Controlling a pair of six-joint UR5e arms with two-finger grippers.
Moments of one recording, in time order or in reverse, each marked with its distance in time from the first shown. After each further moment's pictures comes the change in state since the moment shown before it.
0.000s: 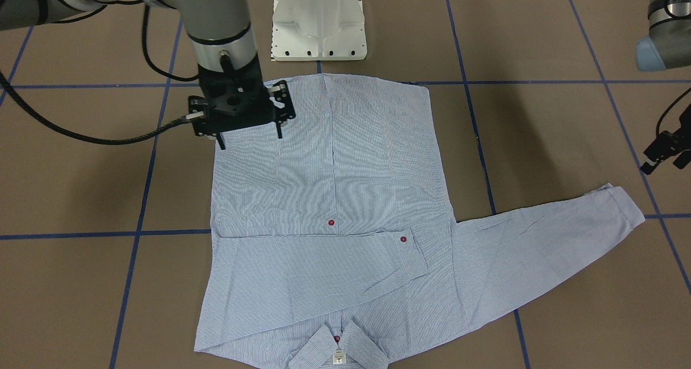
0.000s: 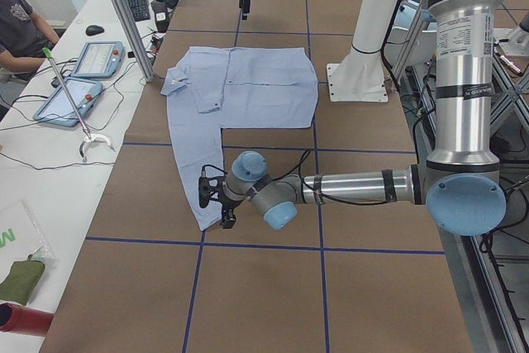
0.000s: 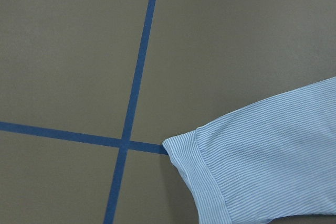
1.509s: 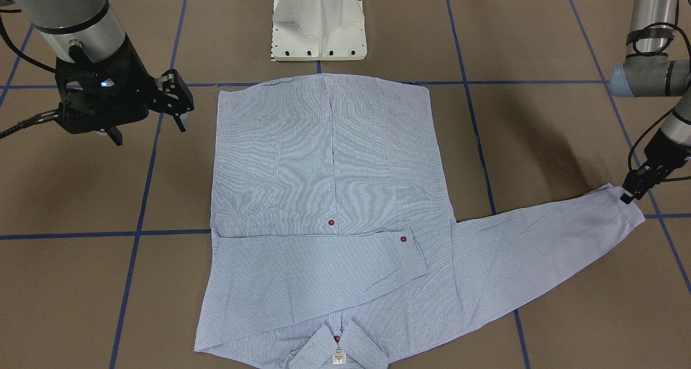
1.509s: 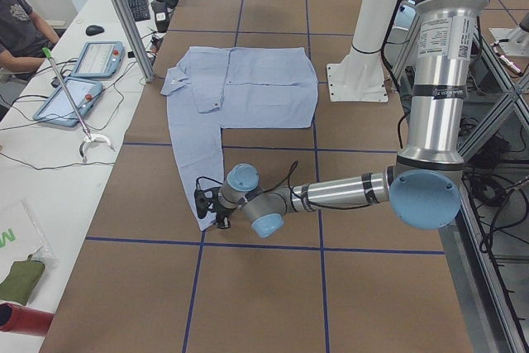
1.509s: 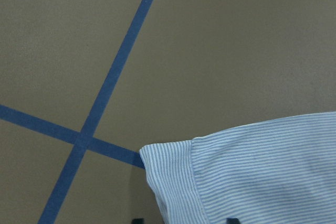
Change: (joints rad) left arm 0.069 -0.110 0.223 -0.141 0.075 -0.159; right arm 0.155 -0.125 0.089 -0.057 0.129 -0.178
